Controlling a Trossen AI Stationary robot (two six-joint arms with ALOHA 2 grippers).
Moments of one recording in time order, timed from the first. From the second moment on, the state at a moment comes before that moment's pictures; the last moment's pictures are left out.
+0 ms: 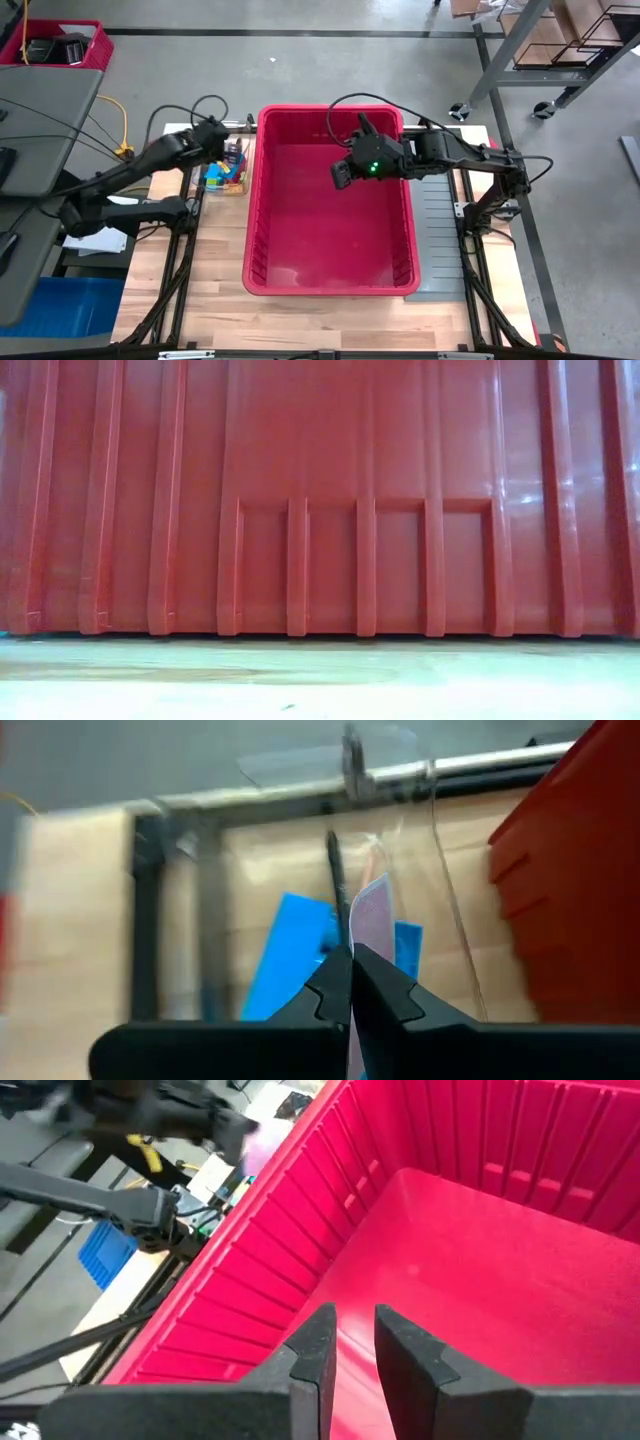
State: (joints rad) left arm 0.69 0.95 0.85 -0.93 -0.48 -0.58; right arm 0.03 1.68 1.98 -1.09 0.39 0.92
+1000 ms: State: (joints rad) left arm 0.71 0.76 0.99 -0.85 -0.05 -0.35; right arm 0.08 1.59 1.98 -1.17 0.57 0.66
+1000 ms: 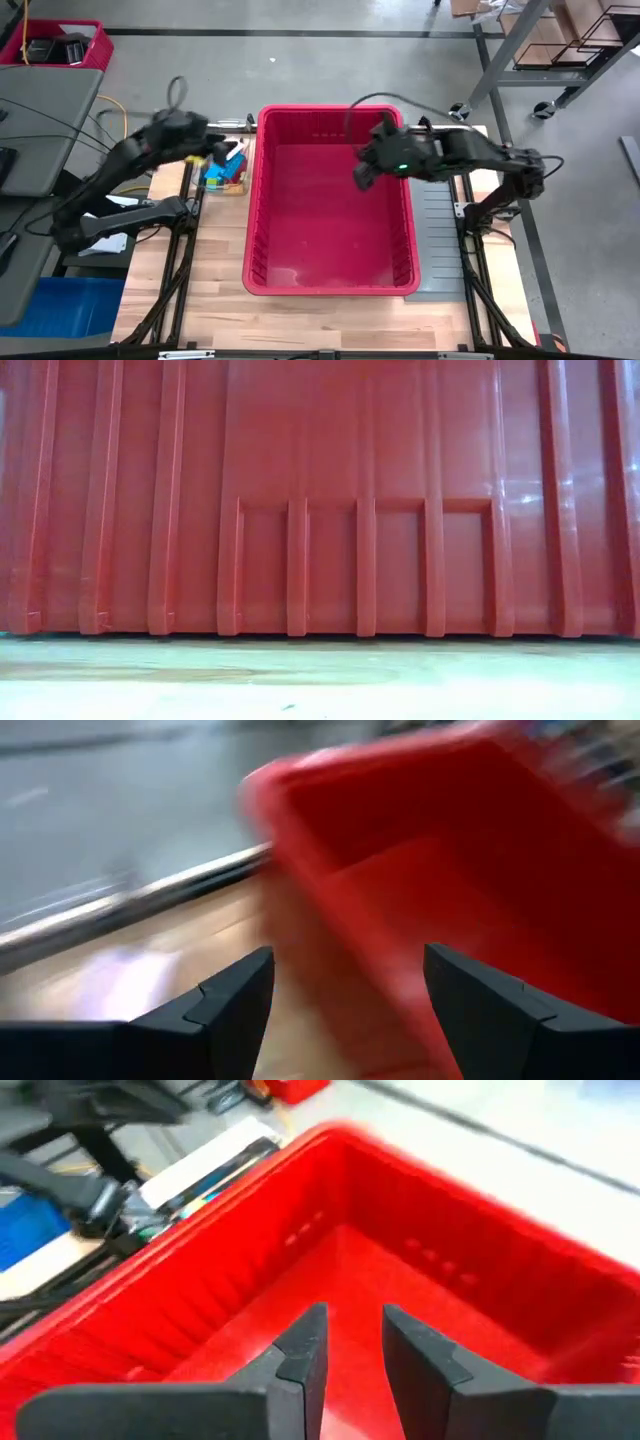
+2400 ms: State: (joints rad) left arm -0.01 0.09 0.01 0.36 -0.15 -0.48; right arm 0.07 0.92 1.03 -0.52 0.54 0.63
